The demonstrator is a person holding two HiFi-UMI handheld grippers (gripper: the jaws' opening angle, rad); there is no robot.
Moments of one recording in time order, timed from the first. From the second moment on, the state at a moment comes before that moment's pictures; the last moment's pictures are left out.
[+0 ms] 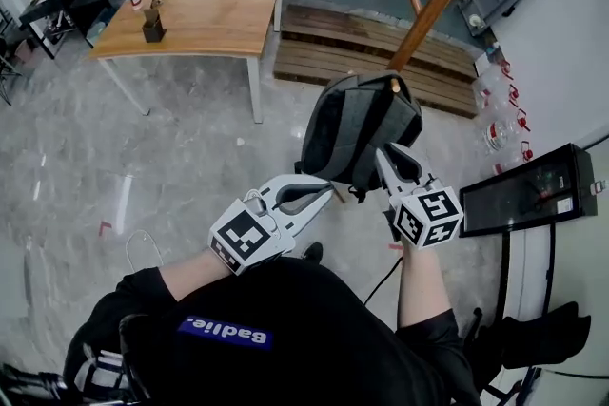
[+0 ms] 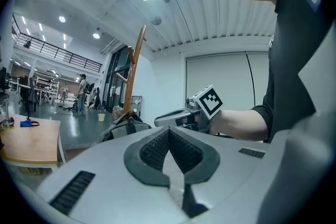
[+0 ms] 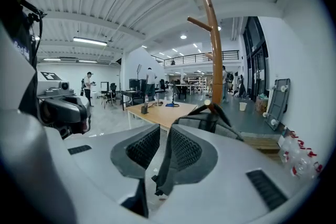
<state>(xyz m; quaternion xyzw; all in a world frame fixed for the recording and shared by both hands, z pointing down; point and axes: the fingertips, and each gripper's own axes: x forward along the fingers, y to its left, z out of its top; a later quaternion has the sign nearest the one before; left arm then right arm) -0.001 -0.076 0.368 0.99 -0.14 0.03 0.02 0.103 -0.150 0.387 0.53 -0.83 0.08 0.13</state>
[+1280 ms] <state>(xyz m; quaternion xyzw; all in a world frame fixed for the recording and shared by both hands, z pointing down) 0.022 -0.024 0.370 0.98 -0.17 0.02 0.03 0.039 -0.008 0.366 0.45 -0.89 0.03 0.01</state>
